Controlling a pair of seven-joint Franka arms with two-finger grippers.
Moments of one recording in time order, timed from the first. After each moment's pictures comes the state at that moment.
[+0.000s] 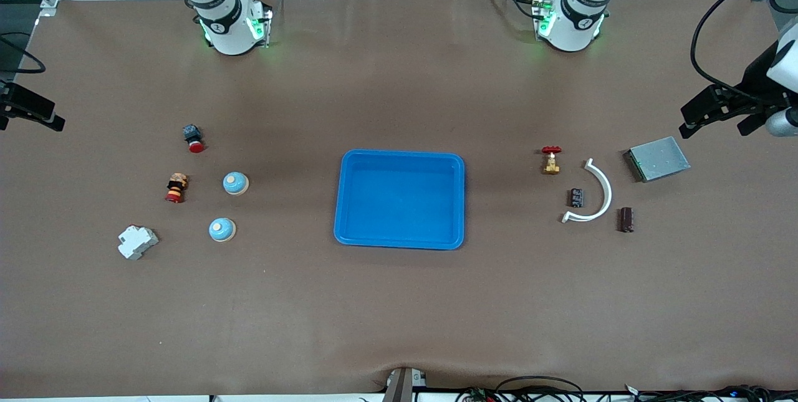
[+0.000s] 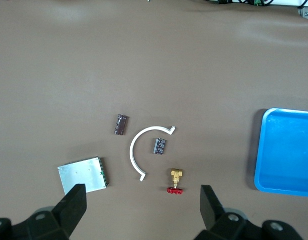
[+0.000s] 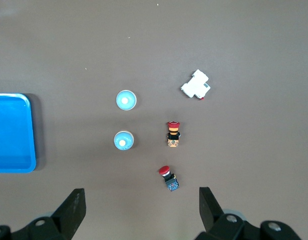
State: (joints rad) left arm -0.06 -0.01 -0.01 -1.57 0.00 1.68 -0.12; right arm -0.11 0.09 0.02 -1.37 0.03 1.44 -0.04
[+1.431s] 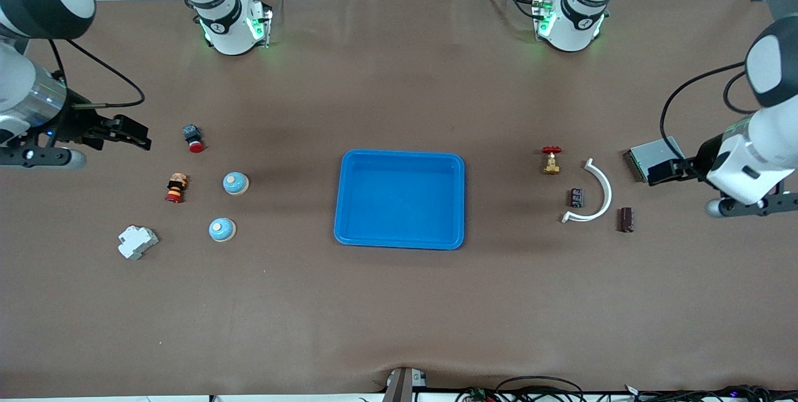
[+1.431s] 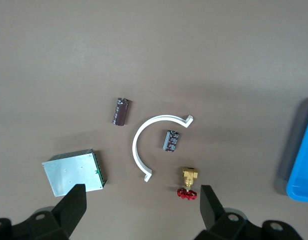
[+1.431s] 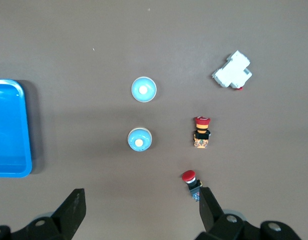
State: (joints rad) left arm -0.02 0.25 -0.01 -1.57 0.00 1.73 -0.11; right arm 0.00 -0.01 0.02 -1.81 0.04 1.75 0.06
